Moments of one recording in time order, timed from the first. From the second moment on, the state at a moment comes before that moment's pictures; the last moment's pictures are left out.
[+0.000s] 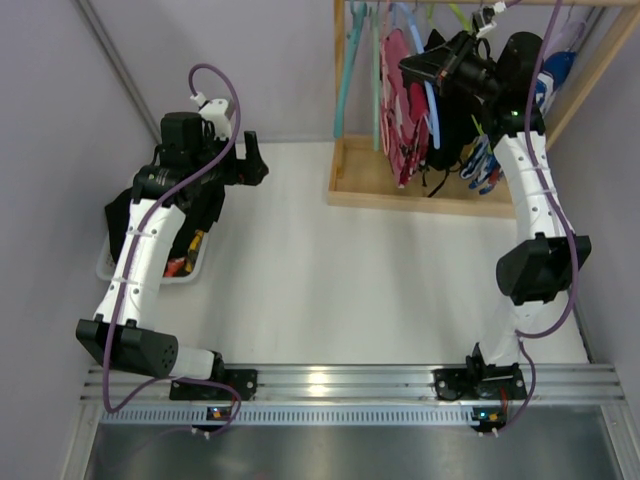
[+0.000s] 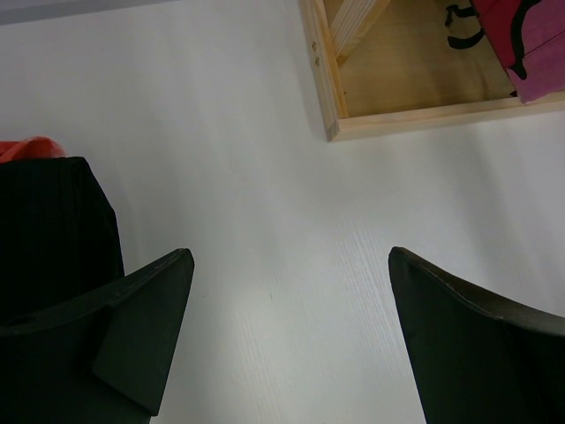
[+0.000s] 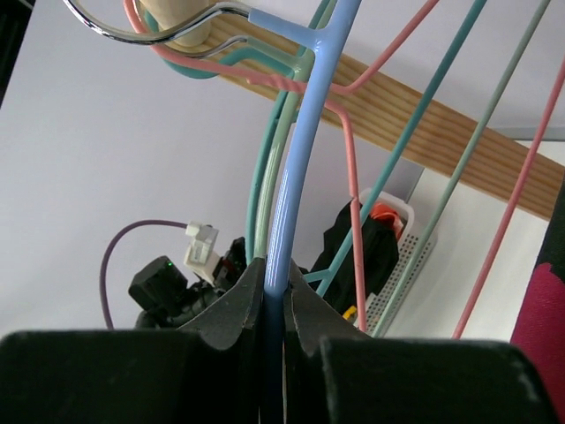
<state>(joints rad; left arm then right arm) -0.16 1.40 1.64 -0.76 0.23 -0.10 0.09 1.86 2.09 -0.06 -0.84 1.18</state>
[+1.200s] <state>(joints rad) -0.18 1.01 0.97 -0.18 0.39 0.19 0.06 1.46 1.58 0.18 -0.86 1.35</state>
